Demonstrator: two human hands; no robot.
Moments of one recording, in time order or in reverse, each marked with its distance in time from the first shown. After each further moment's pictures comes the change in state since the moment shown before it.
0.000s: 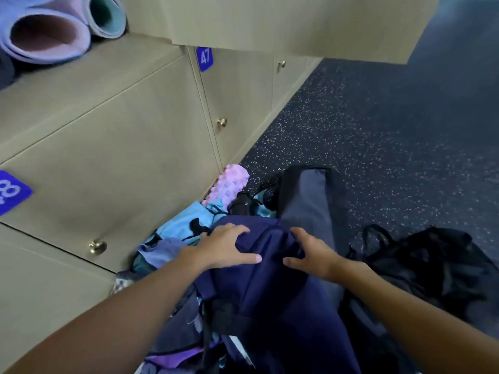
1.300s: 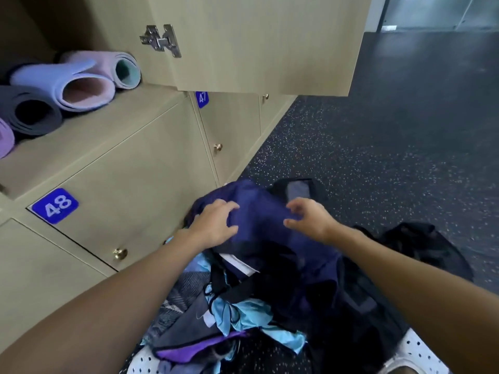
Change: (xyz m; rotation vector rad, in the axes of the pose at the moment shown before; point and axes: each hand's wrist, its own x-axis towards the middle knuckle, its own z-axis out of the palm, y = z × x) left_hand -0.050 0.033 -0.070 0.040 0.293 0.063; right_hand -0.050 -0.050 -0.064 0.116 0.367 -0.078
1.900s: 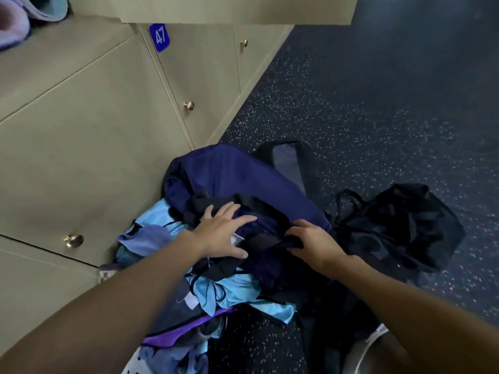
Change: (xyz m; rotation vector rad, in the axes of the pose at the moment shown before) left_hand 0.015 -0.005 0.097 0.320 -0.345 0.315; right_hand -0.039 0.096 0.074 -0.276 -0.137 -0.073
